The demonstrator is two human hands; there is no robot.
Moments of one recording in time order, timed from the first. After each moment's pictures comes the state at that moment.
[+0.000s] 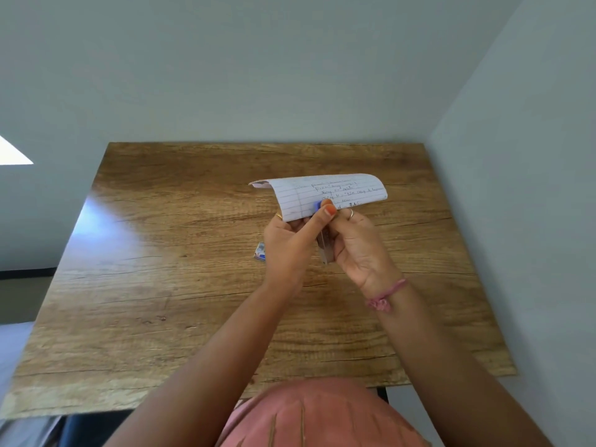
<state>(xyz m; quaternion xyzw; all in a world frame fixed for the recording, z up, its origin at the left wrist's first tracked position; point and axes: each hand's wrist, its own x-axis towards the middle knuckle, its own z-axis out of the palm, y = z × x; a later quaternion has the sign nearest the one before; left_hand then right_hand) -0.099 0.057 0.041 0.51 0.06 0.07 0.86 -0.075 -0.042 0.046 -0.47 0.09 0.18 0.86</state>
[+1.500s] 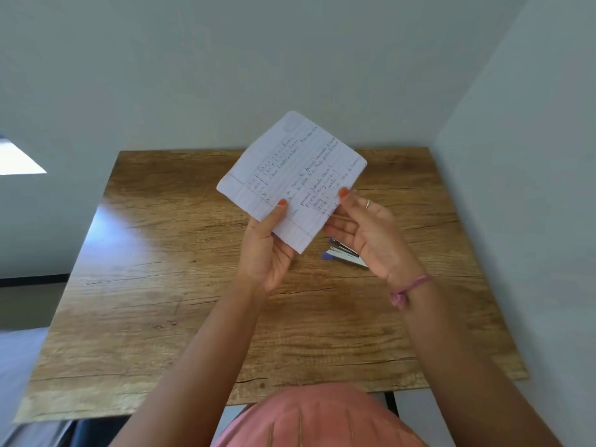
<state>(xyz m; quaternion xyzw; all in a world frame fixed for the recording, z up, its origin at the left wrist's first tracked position) -0.088 0.107 0.033 0.30 0.04 -0.03 0.95 -0.059 -0.060 0.053 -0.55 0.05 0.19 0.81</state>
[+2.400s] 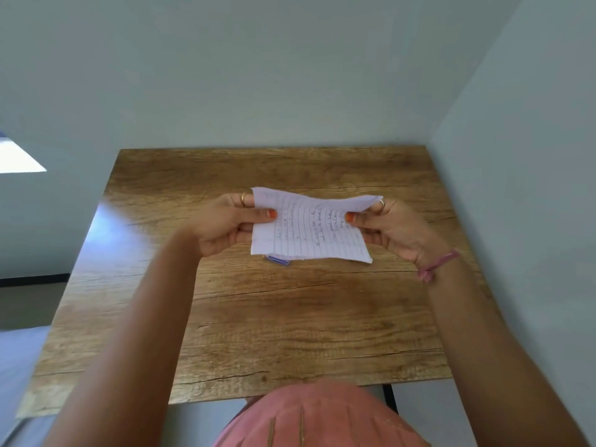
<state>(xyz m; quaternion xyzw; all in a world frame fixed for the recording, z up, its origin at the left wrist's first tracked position) -0.062 0.190 0.060 0.59 0.05 -0.29 0.75 -0.044 -0.102 0.055 -0.63 0.00 0.29 0.72</state>
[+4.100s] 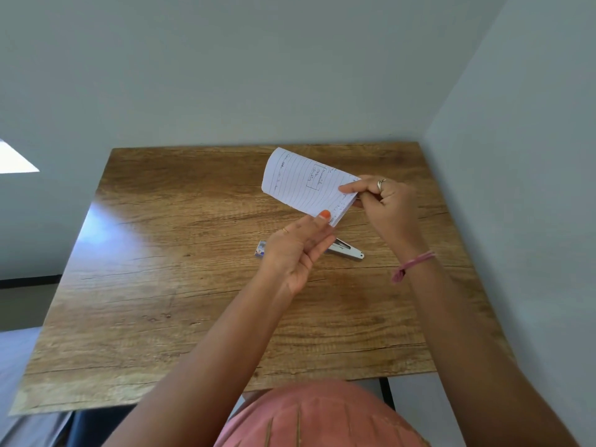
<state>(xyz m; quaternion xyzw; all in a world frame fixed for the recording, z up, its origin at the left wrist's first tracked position) -0.109 0.064 0.060 0.33 0.26 -0.15 0.89 -0.049 -0.093 0.054 -0.84 -0.12 -0.14 0.51</state>
